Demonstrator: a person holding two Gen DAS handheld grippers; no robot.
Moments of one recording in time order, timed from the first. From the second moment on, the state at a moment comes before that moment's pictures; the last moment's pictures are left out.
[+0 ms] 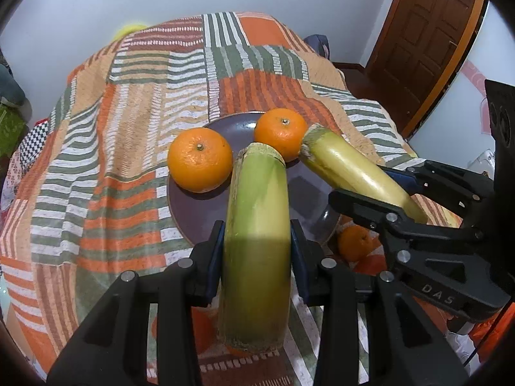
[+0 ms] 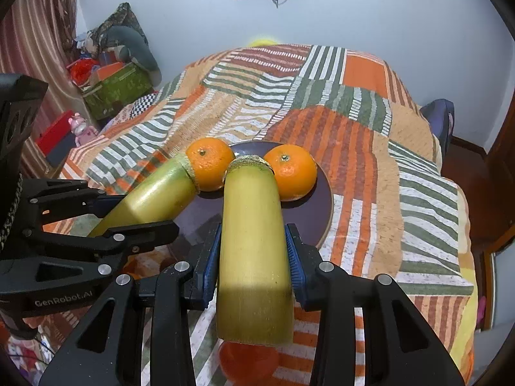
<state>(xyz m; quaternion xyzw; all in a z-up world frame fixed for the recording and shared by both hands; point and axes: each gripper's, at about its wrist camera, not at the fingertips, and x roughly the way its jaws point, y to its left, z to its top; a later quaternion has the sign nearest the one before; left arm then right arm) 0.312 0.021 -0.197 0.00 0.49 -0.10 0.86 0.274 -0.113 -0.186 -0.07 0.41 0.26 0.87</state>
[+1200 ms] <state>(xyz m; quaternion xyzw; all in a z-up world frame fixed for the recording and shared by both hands) 0.357 0.026 -0.246 0.00 0.56 -0.10 0.82 0.306 -0.093 -0.228 -0.10 0.49 0.26 0.83</state>
